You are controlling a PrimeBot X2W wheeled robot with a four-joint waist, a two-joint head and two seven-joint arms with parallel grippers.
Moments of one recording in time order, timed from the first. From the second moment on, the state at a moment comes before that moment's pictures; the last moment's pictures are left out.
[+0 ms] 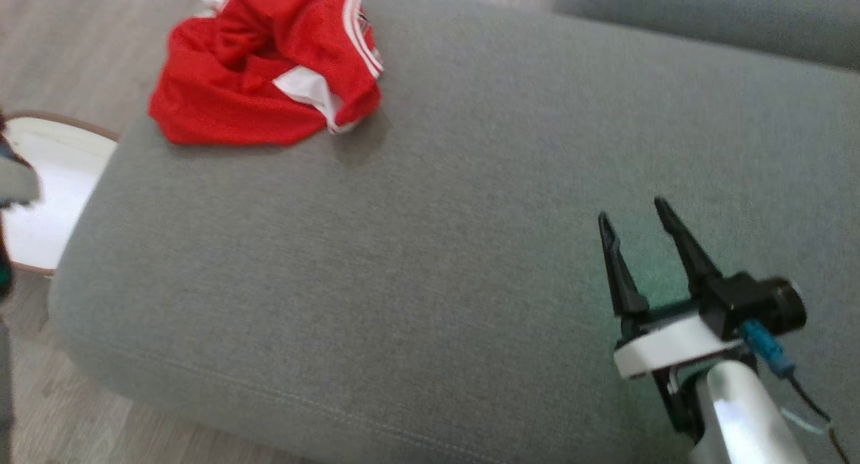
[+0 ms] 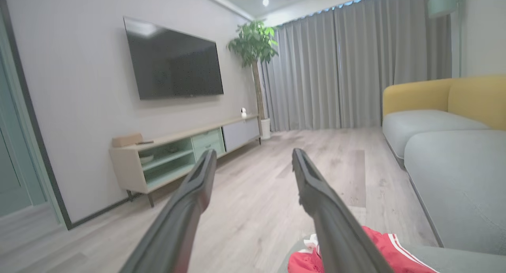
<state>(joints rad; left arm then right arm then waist) -0.49 0.43 0.07 0.10 -0.33 0.02 0.07 -0.12 -0.04 0.12 0.20 -0.02 0.13 -0.22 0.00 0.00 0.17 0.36</state>
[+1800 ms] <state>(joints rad) -1.04 0.51 -0.26 1.00 -0.60 -0.13 0.17 -0.25 -0.05 0.06 -0.02 -0.13 0.13 -0.14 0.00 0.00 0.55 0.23</state>
